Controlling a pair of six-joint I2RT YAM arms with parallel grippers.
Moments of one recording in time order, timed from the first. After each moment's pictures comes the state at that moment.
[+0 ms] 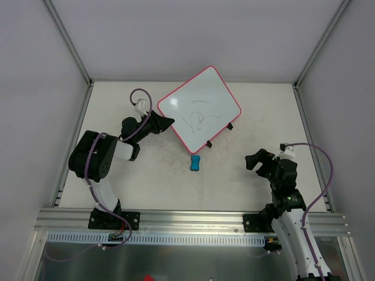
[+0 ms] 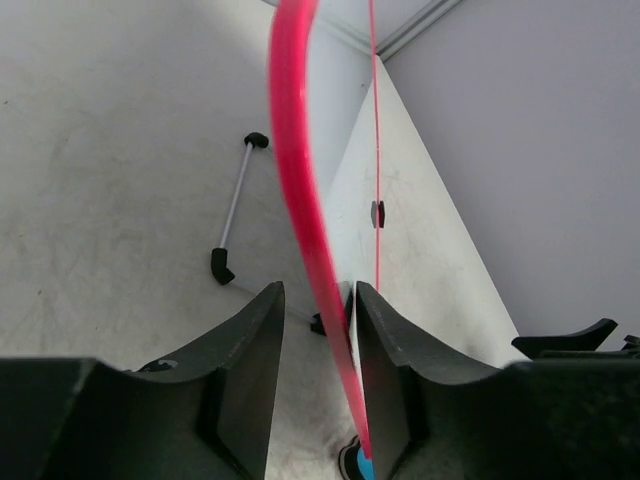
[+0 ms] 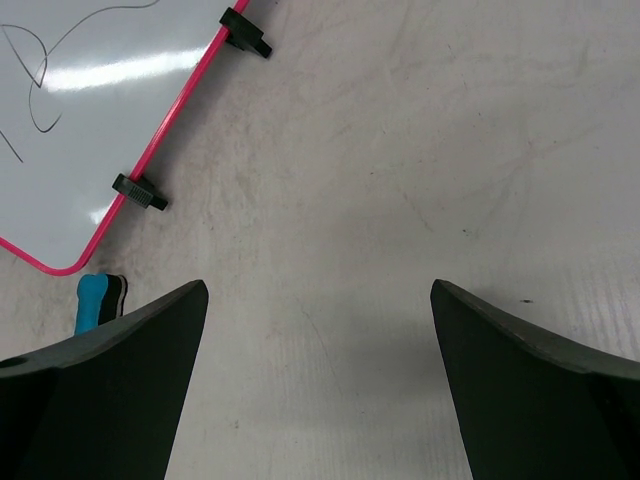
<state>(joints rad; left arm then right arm) -0.24 1.80 0.62 1.15 0.49 -0.80 0.09 0.38 0.20 -0.24 -0.07 0.48</state>
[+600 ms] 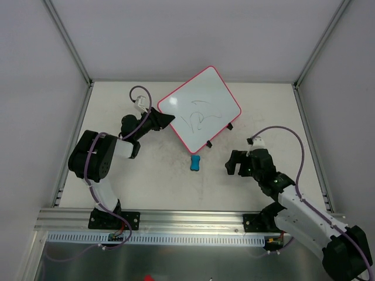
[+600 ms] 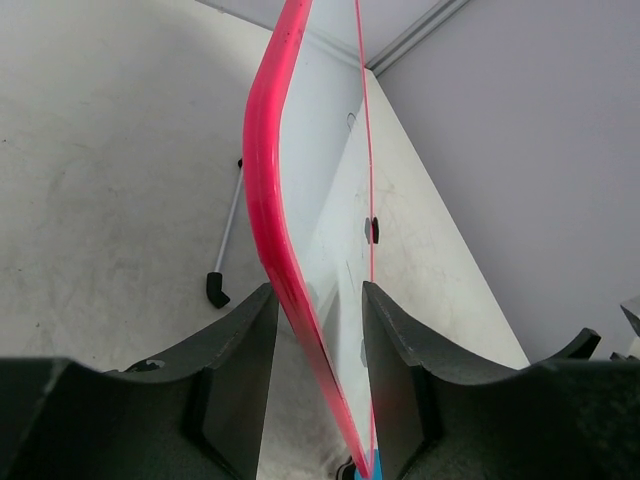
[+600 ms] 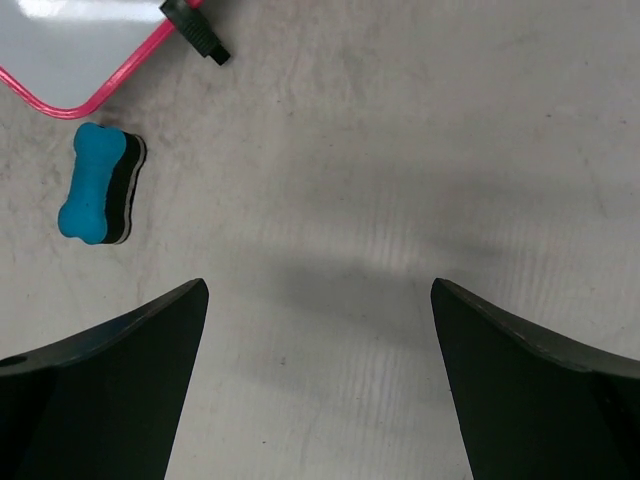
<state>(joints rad) -0.24 1.80 0.66 1.14 0.49 -0.80 0.49 0.76 0.33 -0.21 0.06 0.42</state>
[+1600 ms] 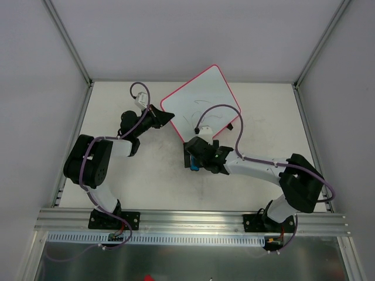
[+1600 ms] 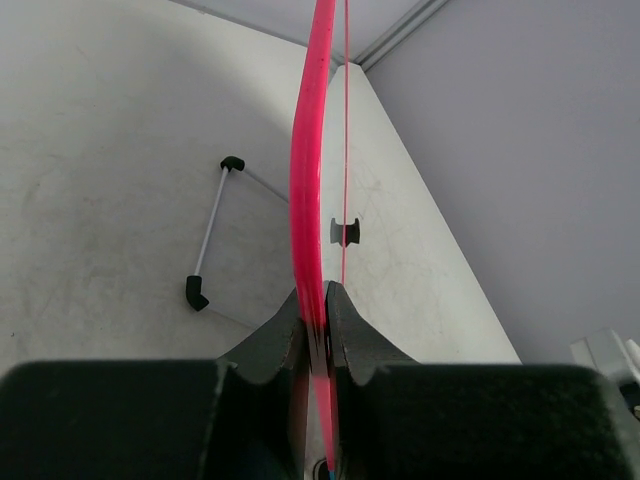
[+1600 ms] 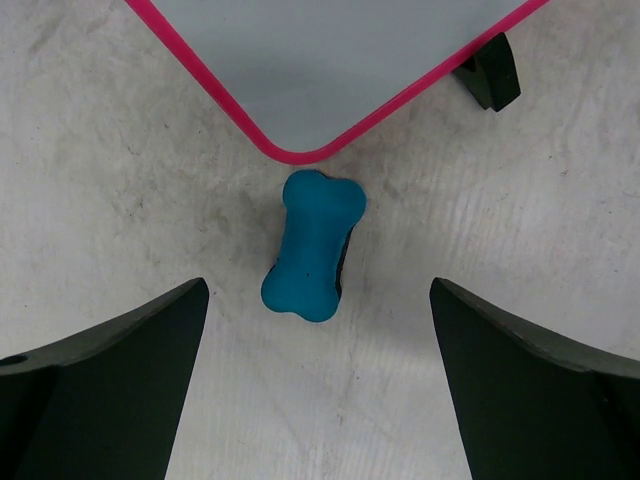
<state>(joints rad) -0.25 1.71 0.70 1.01 0.50 -0.77 1.02 1.56 0.98 -0.38 0.46 0.72</state>
